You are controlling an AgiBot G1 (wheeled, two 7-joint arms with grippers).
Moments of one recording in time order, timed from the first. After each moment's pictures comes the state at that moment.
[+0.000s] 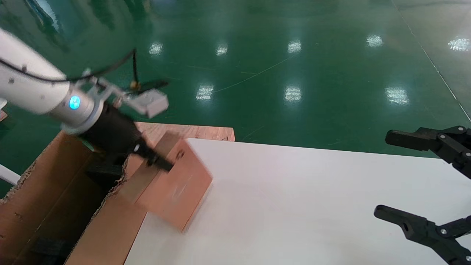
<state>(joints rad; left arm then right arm) -2.27 0.66 1.69 -1.22 1.42 1.33 -1.42 1.09 -0.58 -0.35 1.25 -0.68 -1.46 0.14</state>
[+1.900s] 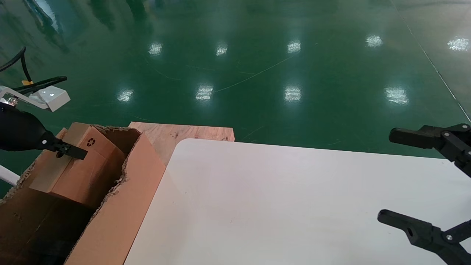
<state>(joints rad) -2.39 0.39 1.83 -1.08 1.59 1.35 -1.30 1.09 -0.58 -0.35 1.25 -0.68 -1.46 0.14</state>
